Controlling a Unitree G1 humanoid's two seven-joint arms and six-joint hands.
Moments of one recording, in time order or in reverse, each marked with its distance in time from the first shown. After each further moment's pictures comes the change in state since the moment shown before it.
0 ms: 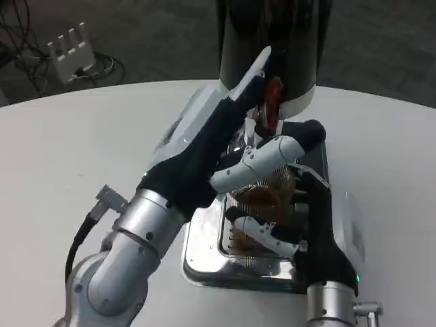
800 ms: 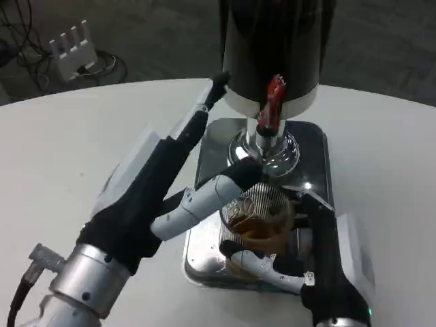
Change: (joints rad) left arm 0.301 0.055 0.119 -0.232 -0.116 -0.008 -0.020; right arm 0.219 -0.042 0.093 -0.233 -0.051 0.005 0.040
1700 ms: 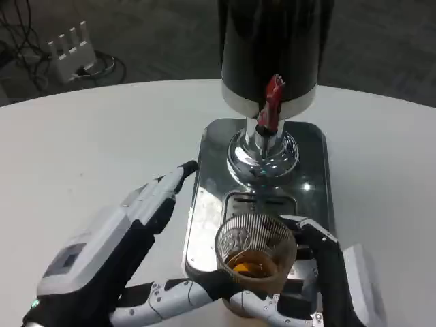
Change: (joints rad) left arm 0.316 0.157 0.095 0.001 0.163 -0.253 0.021; right arm 0.241 -0.020 0.069 -0.229 -0.051 0.006 0.088
